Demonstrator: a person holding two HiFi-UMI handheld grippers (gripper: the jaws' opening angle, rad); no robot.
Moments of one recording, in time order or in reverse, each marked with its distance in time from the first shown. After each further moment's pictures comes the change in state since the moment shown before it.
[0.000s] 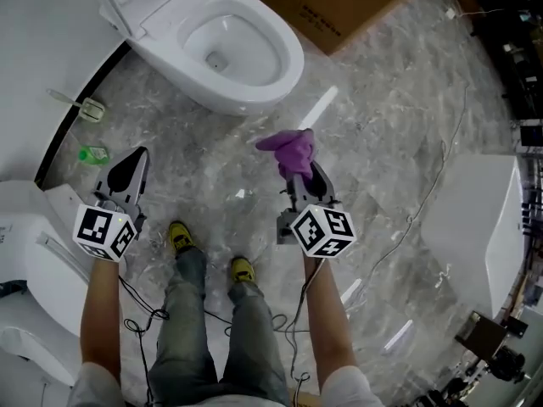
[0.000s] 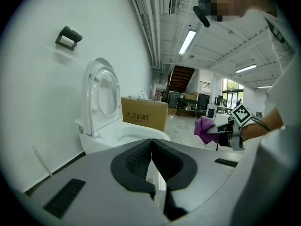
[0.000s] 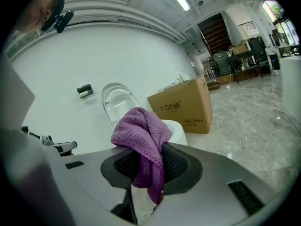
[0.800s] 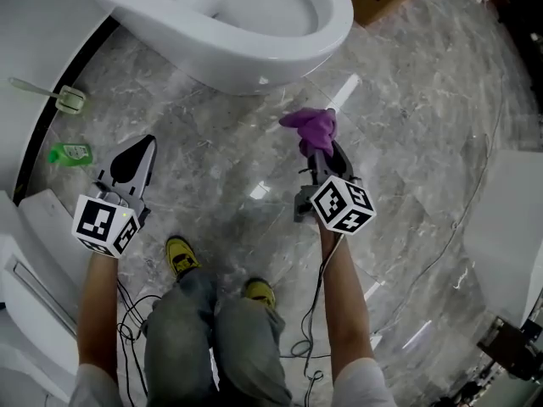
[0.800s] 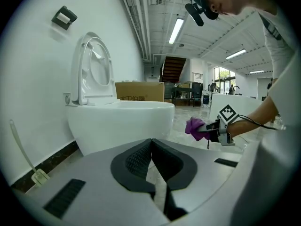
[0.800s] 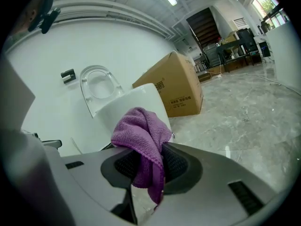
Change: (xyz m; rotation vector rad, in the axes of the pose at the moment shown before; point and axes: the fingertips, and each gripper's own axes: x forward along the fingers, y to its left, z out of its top) left arm 0.121 0.033 -0.230 0.118 0.037 -0.047; right arm 0.155 -0.162 -0.214 0.069 -0.004 -0.061
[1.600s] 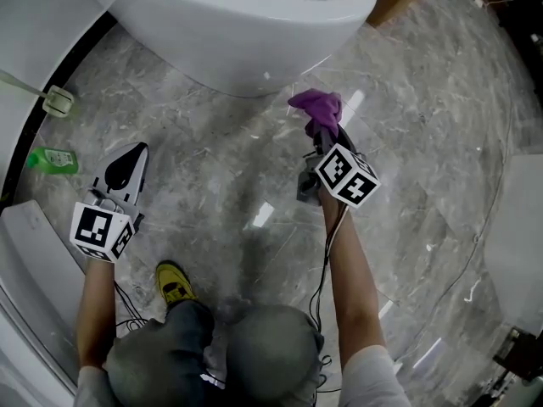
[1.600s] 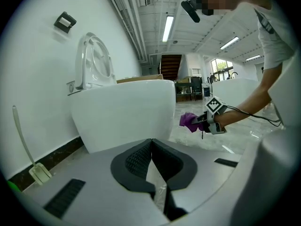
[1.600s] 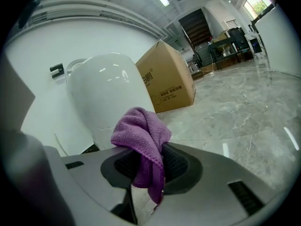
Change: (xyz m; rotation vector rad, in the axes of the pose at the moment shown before) left arm 0.026 0.017 -0.134 0.108 -0.036 0.059; right arm 0.102 -0.076 -0.085 0.047 -0.045 -0.062
